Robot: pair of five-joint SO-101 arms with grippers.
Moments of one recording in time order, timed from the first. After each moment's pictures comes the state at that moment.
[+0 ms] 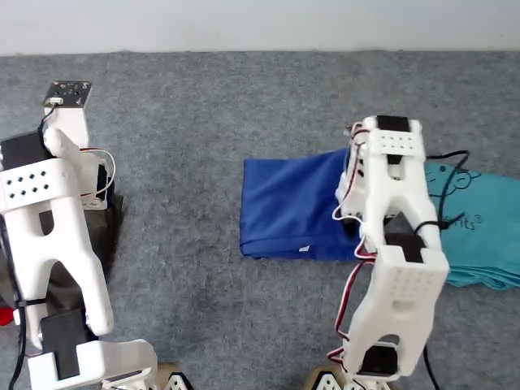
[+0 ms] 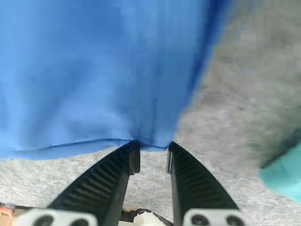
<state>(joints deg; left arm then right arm) -20.0 -5.0 -2.0 99.6 -9.9 0.5 32.7 -16.4 100.5 9.7</state>
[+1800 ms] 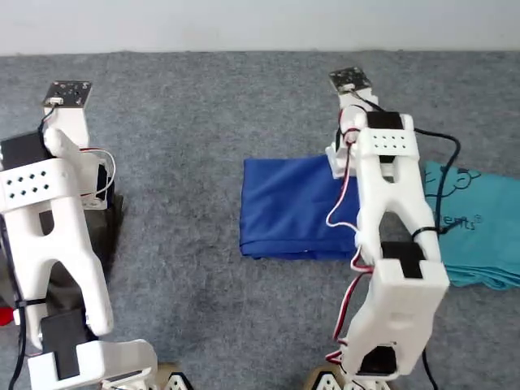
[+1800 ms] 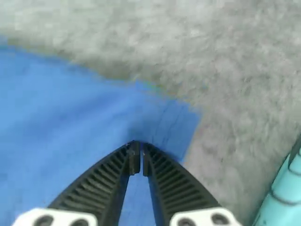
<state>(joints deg) -20.0 -5.0 -2.0 99.6 -9.9 -0.4 26.5 -13.5 67.2 15.0</state>
